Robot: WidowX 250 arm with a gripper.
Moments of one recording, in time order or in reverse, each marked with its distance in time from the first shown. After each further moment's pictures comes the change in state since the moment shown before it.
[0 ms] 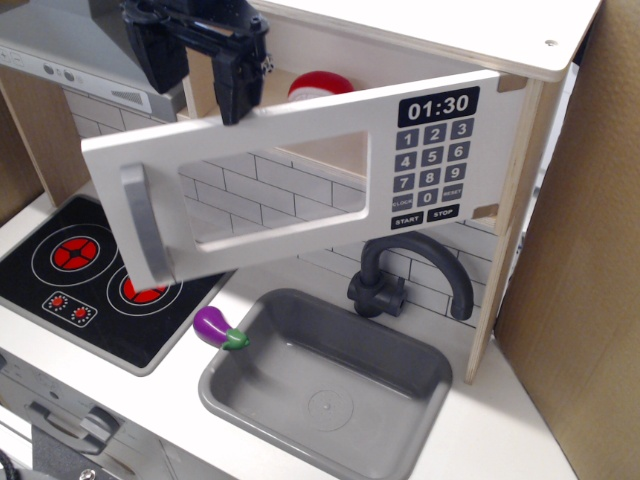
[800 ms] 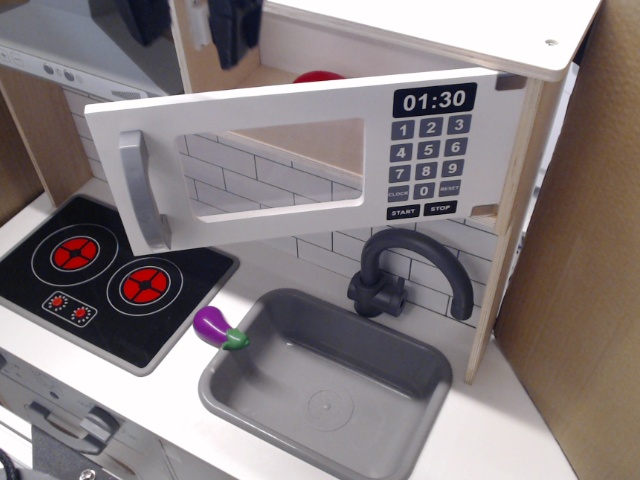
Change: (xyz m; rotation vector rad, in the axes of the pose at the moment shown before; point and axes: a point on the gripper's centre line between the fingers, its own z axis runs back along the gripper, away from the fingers) arm -0.009 -0.008 0.053 -0.046 0.000 0.115
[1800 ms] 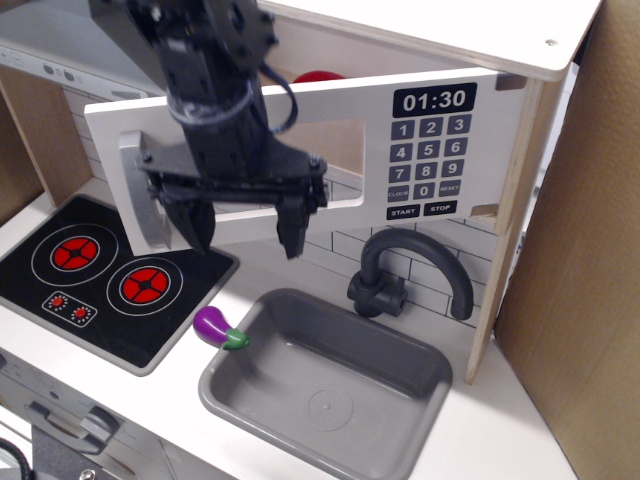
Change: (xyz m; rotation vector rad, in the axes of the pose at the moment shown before) arm -0.039 -0.034 -0.109 -0.017 -0.040 0.346
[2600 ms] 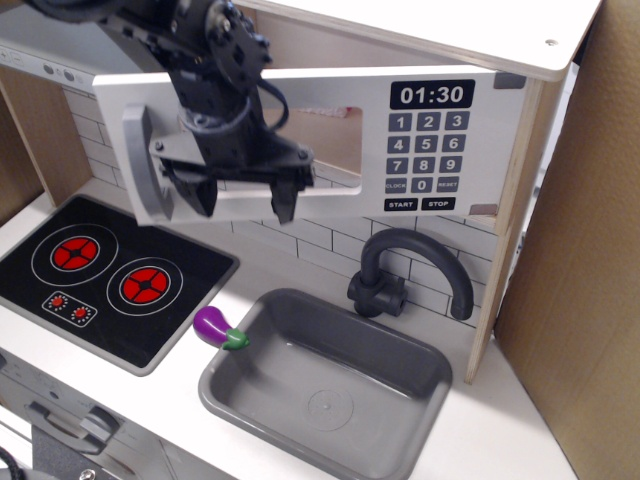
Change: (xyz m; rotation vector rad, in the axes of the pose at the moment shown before) arm 0.055 0.025 -0.031 0.031 -0.174 0.003
